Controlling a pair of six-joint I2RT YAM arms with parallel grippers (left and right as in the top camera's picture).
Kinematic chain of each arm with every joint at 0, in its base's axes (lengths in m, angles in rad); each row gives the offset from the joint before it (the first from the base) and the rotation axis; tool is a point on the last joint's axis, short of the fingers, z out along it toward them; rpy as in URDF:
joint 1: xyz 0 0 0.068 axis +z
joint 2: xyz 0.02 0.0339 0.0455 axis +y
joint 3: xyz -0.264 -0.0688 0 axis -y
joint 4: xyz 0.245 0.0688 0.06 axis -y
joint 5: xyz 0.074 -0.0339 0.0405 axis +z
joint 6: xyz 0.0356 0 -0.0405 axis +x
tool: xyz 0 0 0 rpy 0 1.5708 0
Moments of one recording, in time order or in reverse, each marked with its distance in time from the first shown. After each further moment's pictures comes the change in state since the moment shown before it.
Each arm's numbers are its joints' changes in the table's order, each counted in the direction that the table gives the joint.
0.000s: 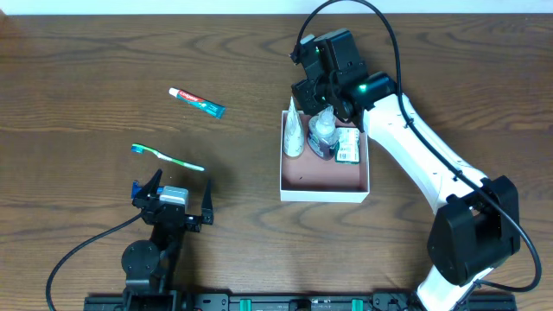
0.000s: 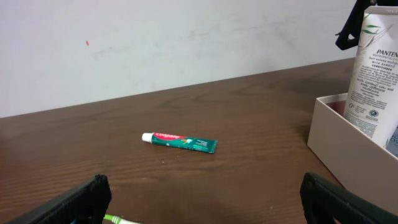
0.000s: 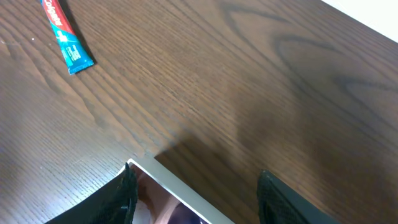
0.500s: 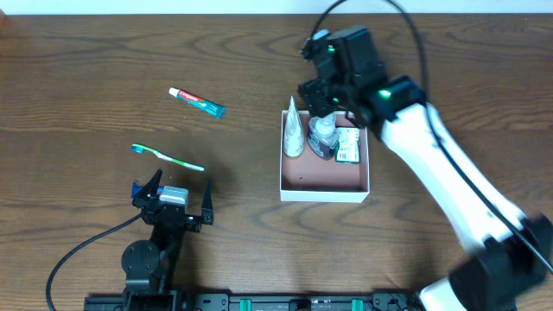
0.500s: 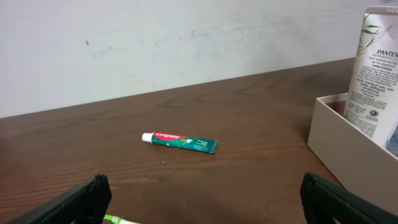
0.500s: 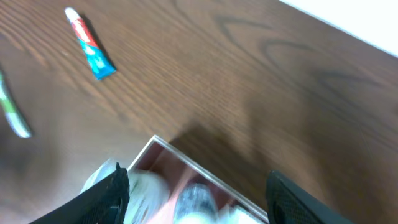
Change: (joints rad) left arm 0.000 0.000 0.000 0.000 0.000 0.000; right arm 0.000 -0.199 0.000 -0.148 0.001 0.068
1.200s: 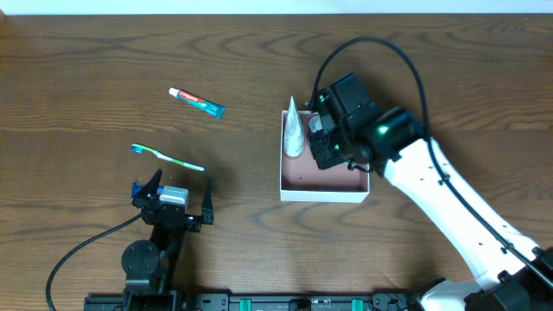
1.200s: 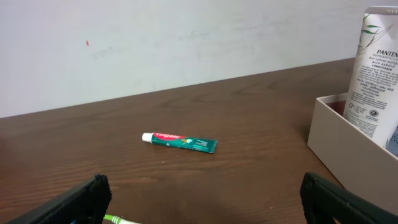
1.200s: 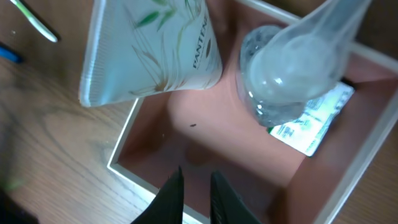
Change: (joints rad) left arm 0.000 0.000 0.000 0.000 0.000 0.000; right arm 0.115 -0.103 -0.190 -0.237 -0.002 0.248
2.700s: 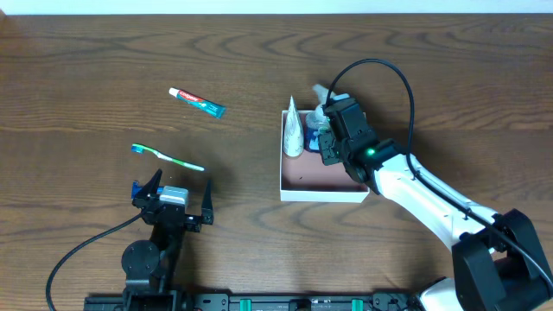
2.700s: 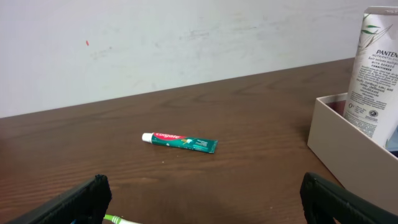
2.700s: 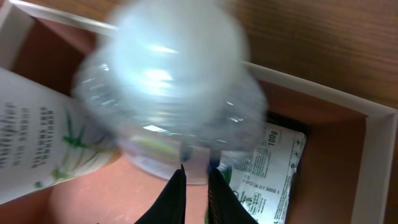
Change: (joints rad) left arm 0.000 0.000 0.000 0.000 0.000 0.000; right arm -0.069 0.070 -0.385 0.634 -0.216 0.014
